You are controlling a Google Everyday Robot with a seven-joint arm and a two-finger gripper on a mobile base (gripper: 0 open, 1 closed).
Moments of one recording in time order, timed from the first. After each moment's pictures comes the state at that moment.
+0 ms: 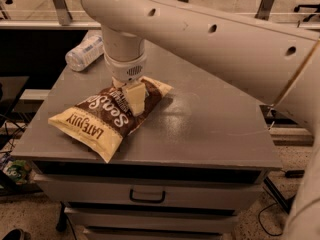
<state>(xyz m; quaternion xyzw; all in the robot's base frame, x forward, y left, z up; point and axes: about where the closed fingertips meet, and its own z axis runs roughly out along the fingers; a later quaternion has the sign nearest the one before) 0.567 0.077 0.857 -0.87 0.48 -0.07 0.09</state>
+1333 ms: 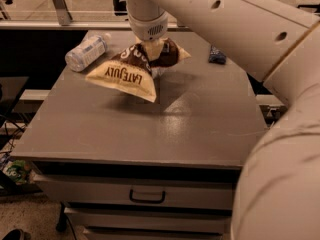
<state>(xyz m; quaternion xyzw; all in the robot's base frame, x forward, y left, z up) 0.666 0.018 0.922 -0.82 0.53 -0.18 0.11</state>
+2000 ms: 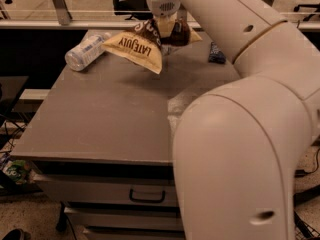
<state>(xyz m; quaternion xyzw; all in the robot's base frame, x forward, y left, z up) 0.749 -0.022 0.944 -0.76 0.61 -0.19 0.13</state>
